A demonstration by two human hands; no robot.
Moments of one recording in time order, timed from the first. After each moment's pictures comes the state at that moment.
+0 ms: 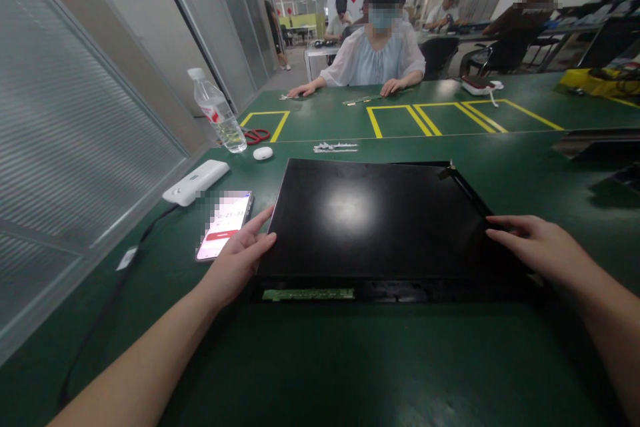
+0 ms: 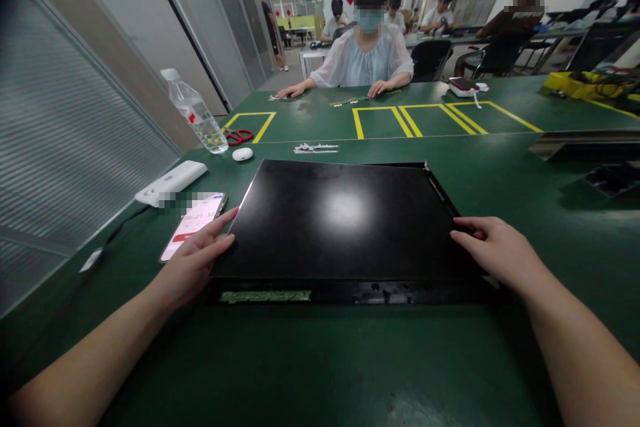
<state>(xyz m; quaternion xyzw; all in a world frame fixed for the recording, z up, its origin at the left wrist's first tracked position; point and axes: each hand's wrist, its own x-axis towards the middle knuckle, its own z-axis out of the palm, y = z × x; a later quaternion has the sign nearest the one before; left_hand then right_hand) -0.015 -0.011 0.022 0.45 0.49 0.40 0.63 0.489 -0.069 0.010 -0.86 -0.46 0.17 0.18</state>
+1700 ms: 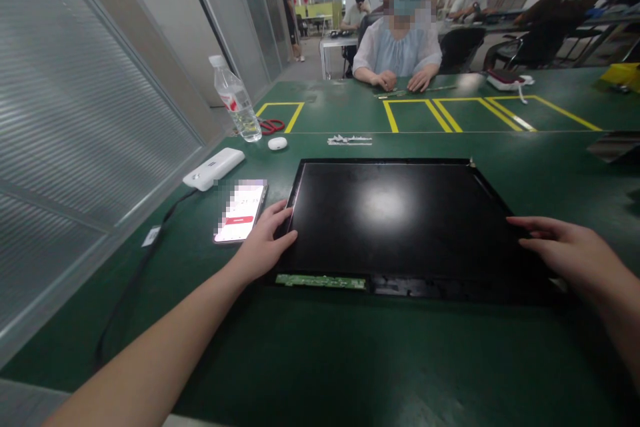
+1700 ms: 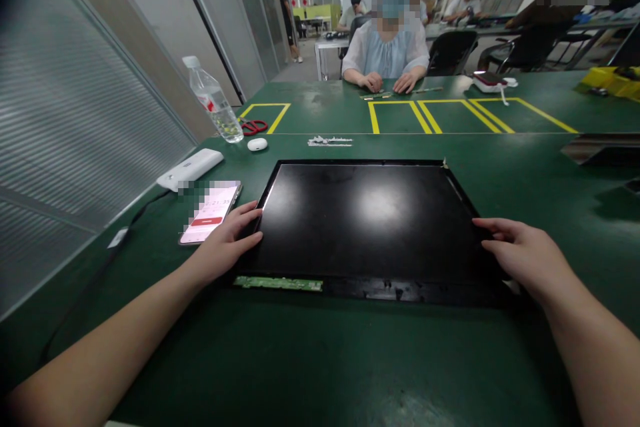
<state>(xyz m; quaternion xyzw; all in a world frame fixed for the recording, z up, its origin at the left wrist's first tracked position) -0.018 0.002 0.003 0.71 0.57 0.26 0.33 0.481 -0.069 0.008 -0.87 -0.32 0.22 0.29</state>
